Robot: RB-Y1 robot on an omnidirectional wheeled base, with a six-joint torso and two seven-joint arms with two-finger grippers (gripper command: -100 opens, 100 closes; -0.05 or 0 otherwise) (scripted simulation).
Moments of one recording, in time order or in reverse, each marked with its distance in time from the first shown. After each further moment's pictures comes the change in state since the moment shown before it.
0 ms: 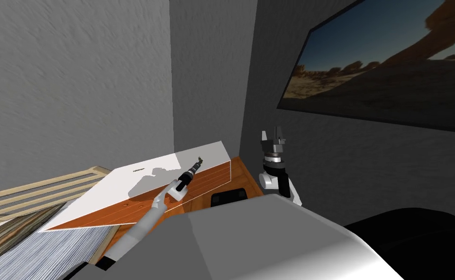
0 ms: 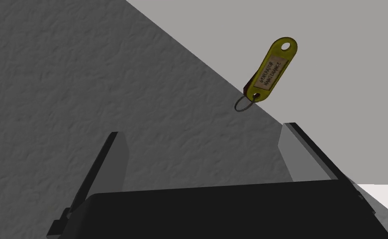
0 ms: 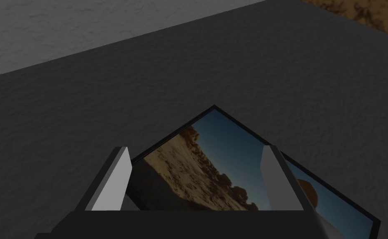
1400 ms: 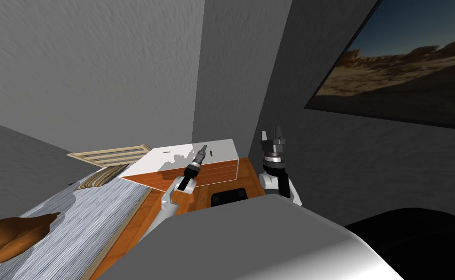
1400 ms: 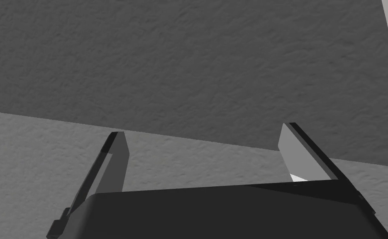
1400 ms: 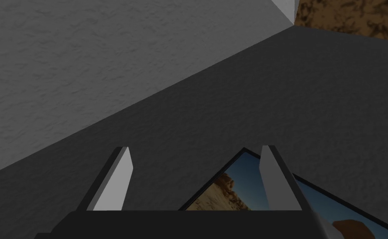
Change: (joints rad) left arm 0.085 -0.259 0.155 -0.351 0.058 -0.223 -0.027; right arm 0.000 0.000 0.000 0.000 0.000 0.000 0.000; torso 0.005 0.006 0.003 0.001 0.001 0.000
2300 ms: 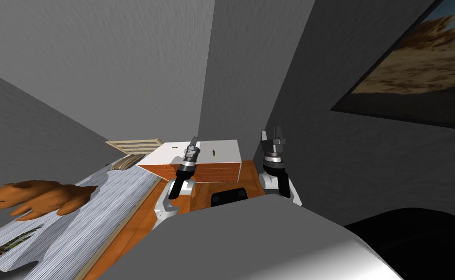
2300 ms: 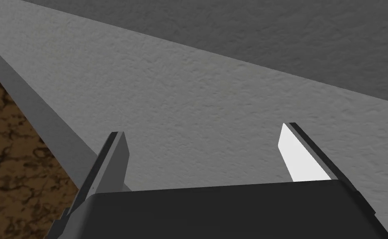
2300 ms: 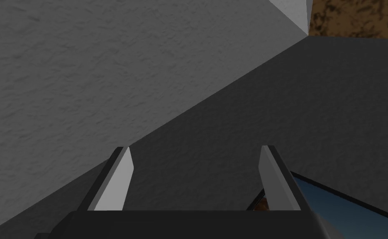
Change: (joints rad) left arm 0.095 -0.144 0.101 -0.241 0.047 -0.143 -0.058; right arm 0.000 0.000 0.000 0.000 0.000 0.000 0.000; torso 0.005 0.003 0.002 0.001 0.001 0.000
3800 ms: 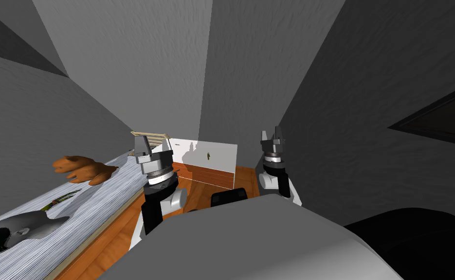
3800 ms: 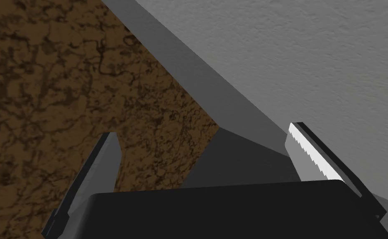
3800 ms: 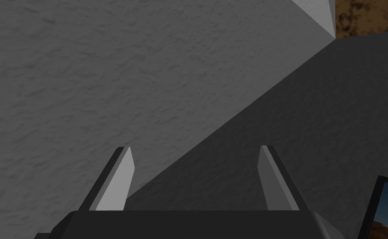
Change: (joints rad) left arm 0.243 -0.257 0.159 -0.292 0.086 -0.262 -0.163; right arm 0.000 0.000 0.000 0.000 0.000 0.000 0.000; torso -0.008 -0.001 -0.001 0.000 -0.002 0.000
